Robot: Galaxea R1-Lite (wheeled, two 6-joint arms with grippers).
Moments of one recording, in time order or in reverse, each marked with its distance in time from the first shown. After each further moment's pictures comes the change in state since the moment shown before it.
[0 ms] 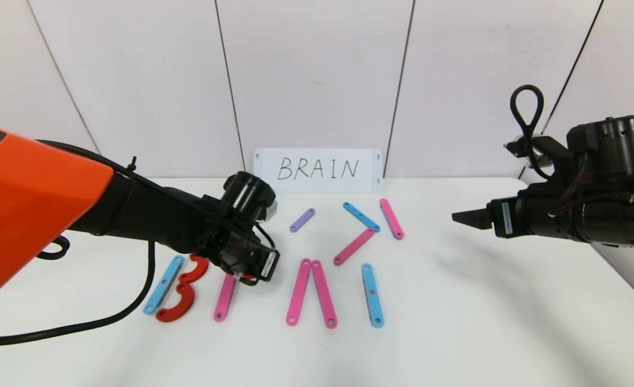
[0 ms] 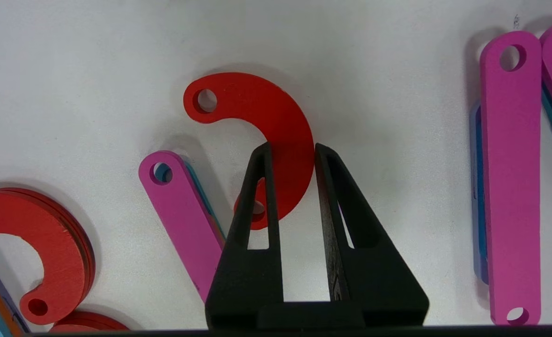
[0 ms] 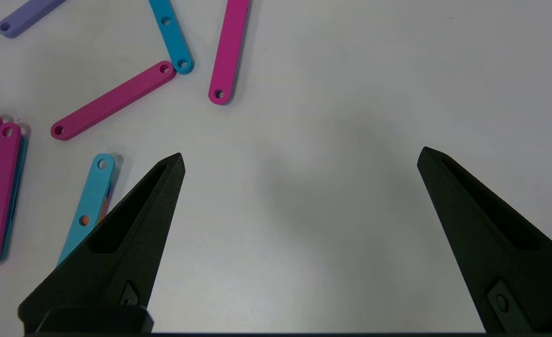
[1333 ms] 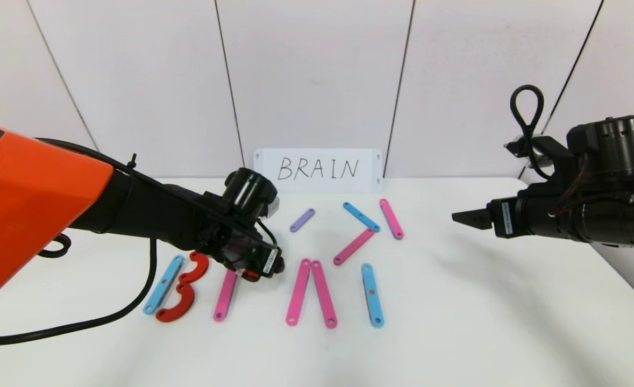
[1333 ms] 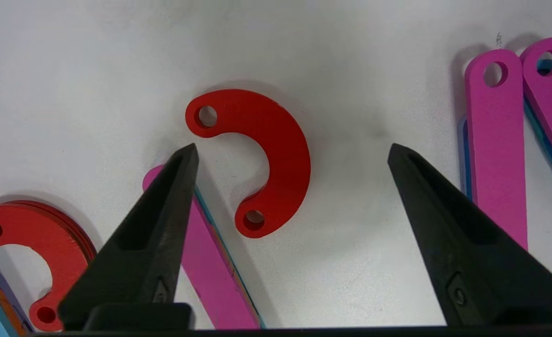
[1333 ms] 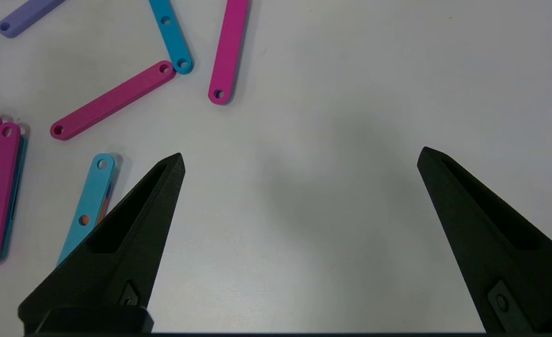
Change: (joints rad) left arm -0.004 0.001 -0.023 0.000 0.005 0.014; right arm 0.001 0.000 0.000 0.000 0.000 0.000
